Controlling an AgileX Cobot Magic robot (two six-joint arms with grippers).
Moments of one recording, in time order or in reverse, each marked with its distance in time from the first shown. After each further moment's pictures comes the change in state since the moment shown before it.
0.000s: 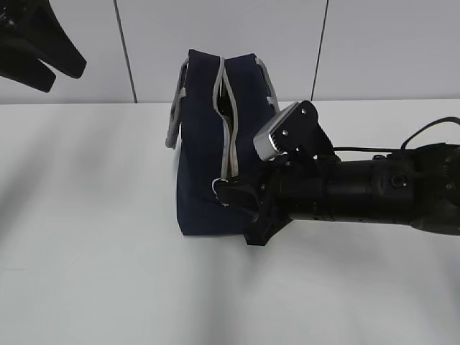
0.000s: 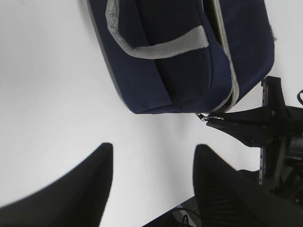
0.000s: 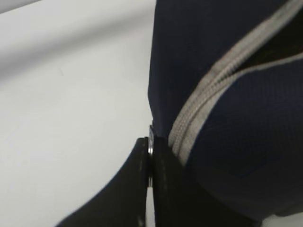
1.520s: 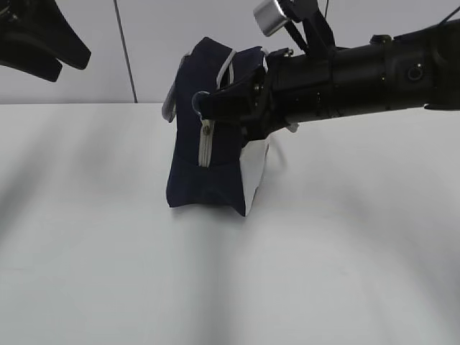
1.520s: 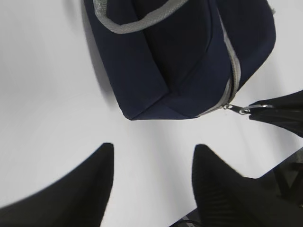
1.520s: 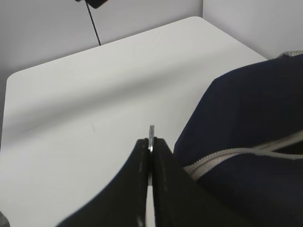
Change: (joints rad) left arm 0.000 0.000 0.000 -0.028 -0.044 0.068; right arm -0.077 -0.077 -0.346 -0.588 -0.057 0.648
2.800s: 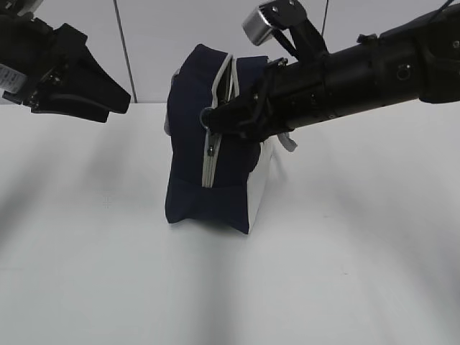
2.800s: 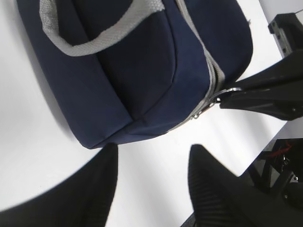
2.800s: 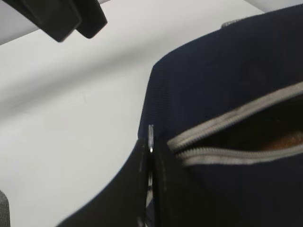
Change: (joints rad) left arm 0.000 0.021 0.260 -0.307 -0.172 0.358; right arm 0.000 0.032 -0.057 -0.230 0.053 0.252
